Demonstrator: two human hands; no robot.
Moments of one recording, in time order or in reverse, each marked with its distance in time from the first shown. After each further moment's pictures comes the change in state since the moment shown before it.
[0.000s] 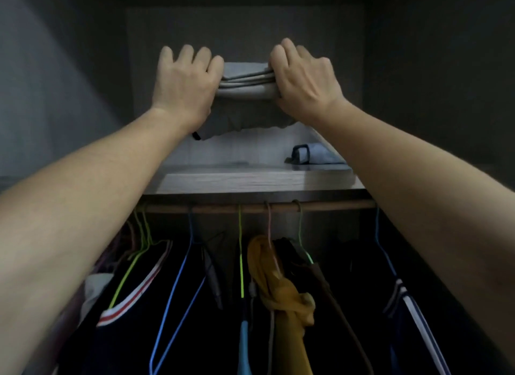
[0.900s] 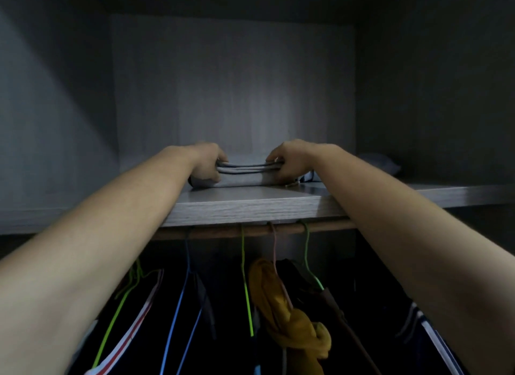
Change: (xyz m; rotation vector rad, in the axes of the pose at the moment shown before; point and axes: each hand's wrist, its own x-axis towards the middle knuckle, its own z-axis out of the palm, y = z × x) left_hand -0.010 0.014 0.097 -0.561 -0.943 0.075; right_hand -0.008 -0.008 0.090 0.357 -0.939 0.128
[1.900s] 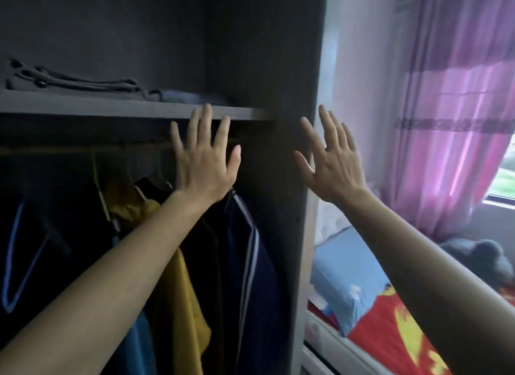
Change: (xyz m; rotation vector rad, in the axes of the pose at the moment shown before) left_hand -0.214 0.289 0.074 -0.416 0.733 0.279; right_hand -0.450 0.072 0.059 -0.598 0.624 0.470
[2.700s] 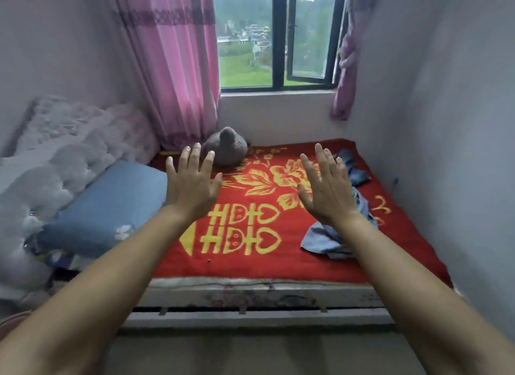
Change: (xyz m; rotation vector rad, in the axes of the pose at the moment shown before) left_hand -0.169 0.725 0.089 -0.613 -0.446 0.607; right_hand -0.529 0.514 -0.233 -0.501 -0.717 0.695
